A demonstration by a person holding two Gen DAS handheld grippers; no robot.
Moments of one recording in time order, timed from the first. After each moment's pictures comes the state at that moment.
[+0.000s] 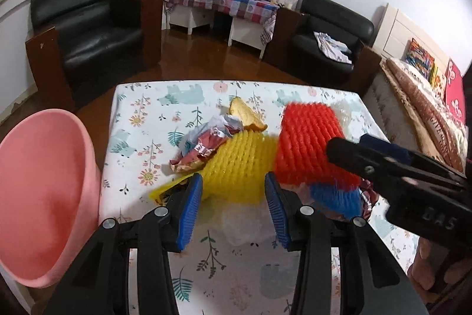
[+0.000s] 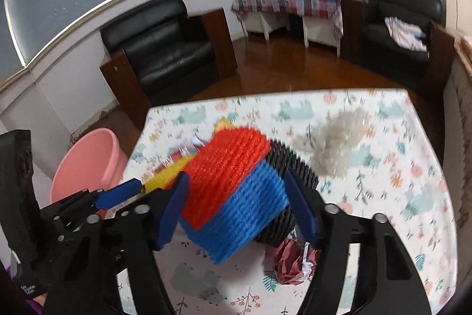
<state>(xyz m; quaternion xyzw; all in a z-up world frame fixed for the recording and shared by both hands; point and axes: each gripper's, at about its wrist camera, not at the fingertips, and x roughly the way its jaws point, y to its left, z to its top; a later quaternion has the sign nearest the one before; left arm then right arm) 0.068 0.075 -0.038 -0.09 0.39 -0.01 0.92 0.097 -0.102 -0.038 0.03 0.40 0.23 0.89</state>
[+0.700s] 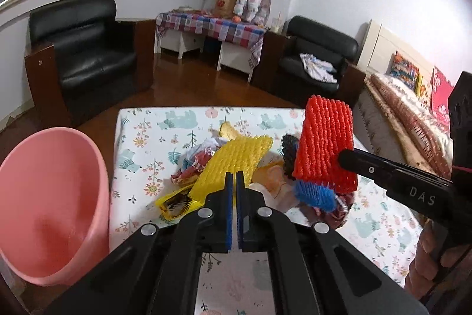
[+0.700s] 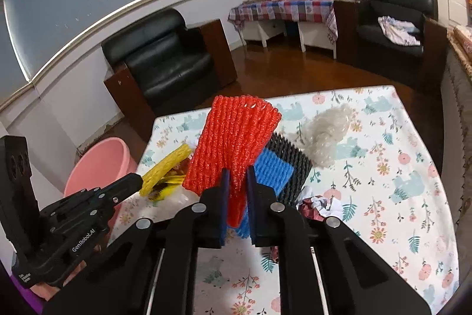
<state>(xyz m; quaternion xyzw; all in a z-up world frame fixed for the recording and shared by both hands) 0.028 0.080 -0.008 -0.10 0.32 -0.04 0.94 0.067 -0.127 -0.017 0.06 0.37 0.23 0.90</state>
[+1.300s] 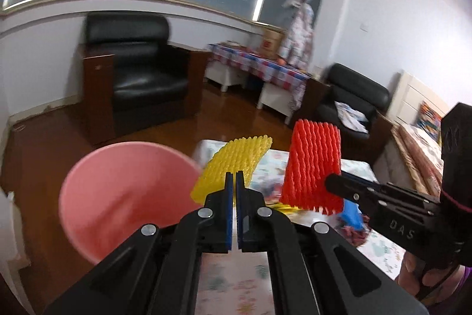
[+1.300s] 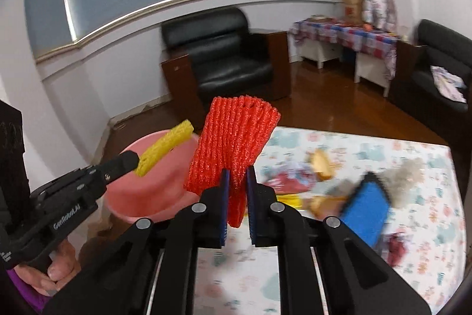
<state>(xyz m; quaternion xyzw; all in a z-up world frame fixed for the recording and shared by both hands) -0.061 0.172 0.032 -0.15 0.25 0.08 0.95 0.032 -0.007 0.012 -0.02 0.32 0.35 0.88</state>
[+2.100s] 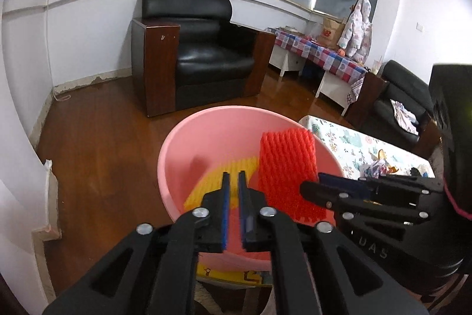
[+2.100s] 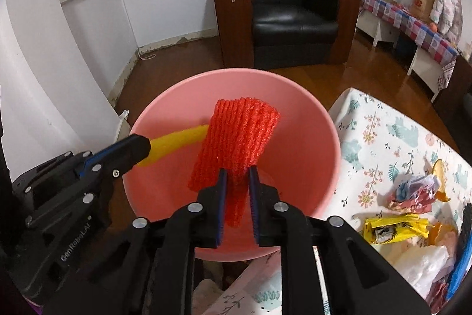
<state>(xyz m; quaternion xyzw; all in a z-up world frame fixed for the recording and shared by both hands) -0.094 0.289 -0.032 -0.17 0.30 0.19 0.92 0.013 0.168 -0.047 -0.15 0.41 0.42 0.80</state>
